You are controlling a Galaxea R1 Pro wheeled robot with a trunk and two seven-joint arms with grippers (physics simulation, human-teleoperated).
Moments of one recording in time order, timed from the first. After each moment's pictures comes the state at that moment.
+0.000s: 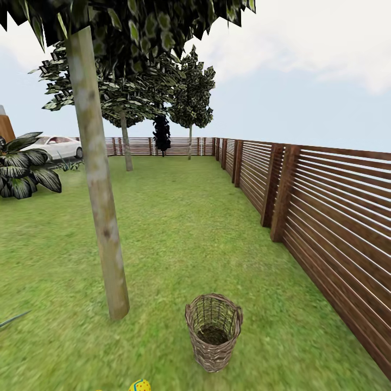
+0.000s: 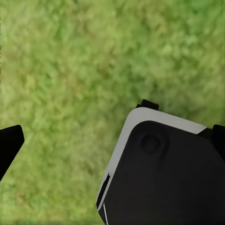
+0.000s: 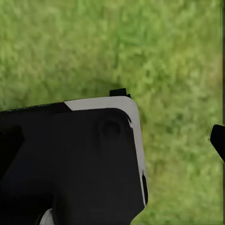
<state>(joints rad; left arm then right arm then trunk) -0.10 0.04 0.18 -0.10 0.13 -0.08 0.17 -0.04 -0.10 -0.22 -0.24 0.02 0.08 0.18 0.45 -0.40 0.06</state>
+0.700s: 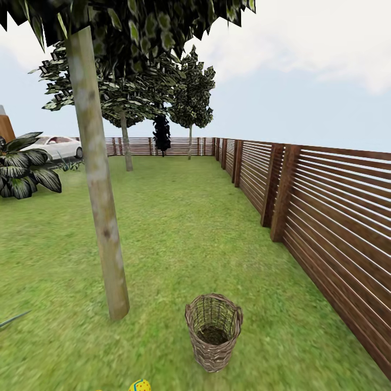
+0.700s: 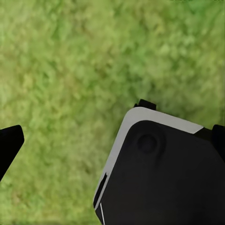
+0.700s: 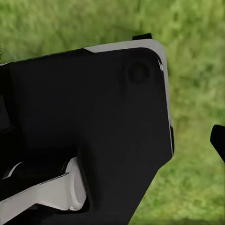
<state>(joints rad) -0.10 0.04 0.18 -0.10 0.13 -0.08 0.16 -0.04 -0.05 -0.21 -0.09 0.02 0.08 0.18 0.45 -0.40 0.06</state>
